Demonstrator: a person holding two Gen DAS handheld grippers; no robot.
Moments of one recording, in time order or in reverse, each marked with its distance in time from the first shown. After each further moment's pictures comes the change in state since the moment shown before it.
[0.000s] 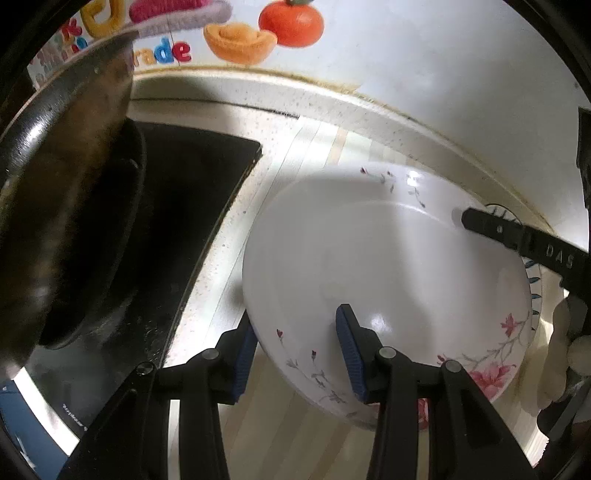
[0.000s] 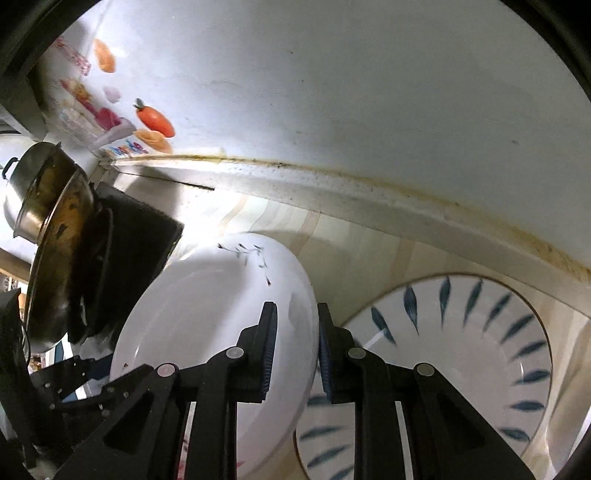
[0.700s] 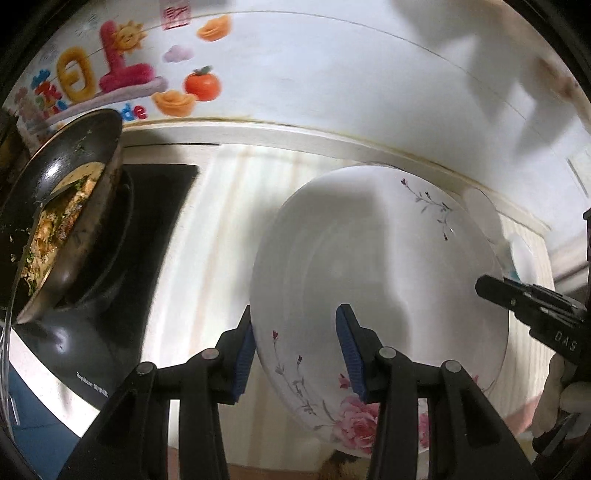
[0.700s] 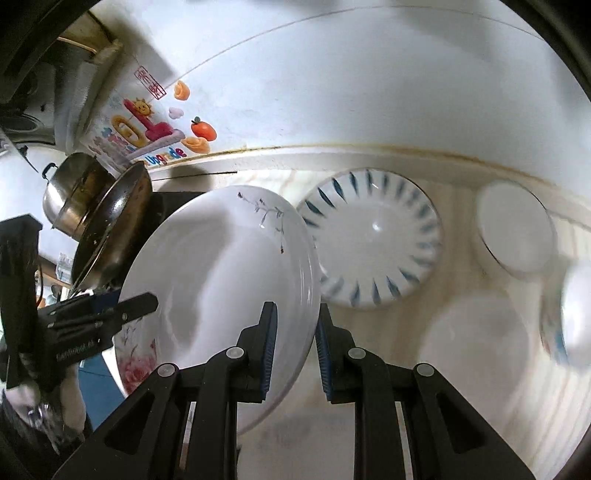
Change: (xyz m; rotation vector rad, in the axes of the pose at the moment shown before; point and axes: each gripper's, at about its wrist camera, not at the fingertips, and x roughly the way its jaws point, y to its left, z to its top) left arm -0.107 -0.067 -0.076 0.212 -0.065 -0.112; right arm -0.193 -0.019 -0.163 0.093 -0.110 -0.002
